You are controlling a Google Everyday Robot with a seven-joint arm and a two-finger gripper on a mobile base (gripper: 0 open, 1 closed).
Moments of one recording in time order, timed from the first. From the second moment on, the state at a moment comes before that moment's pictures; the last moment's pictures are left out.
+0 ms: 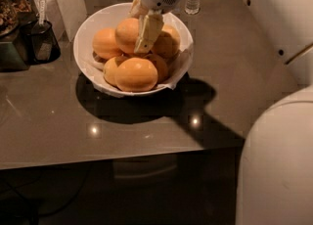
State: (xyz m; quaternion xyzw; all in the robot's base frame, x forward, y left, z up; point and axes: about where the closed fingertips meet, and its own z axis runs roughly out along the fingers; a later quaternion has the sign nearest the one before) arm 0.614 0.042 0.964 -0.77 0.57 0.14 0.25
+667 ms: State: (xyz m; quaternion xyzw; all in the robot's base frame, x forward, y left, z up) arm 0.603 0.018 0.979 -0.76 0.57 0.15 0.29
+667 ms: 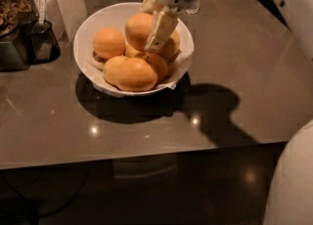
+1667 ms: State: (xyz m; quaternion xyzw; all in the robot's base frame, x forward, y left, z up) arm 0.537 -0.060 1.015 -0.68 0.52 0.24 0.47
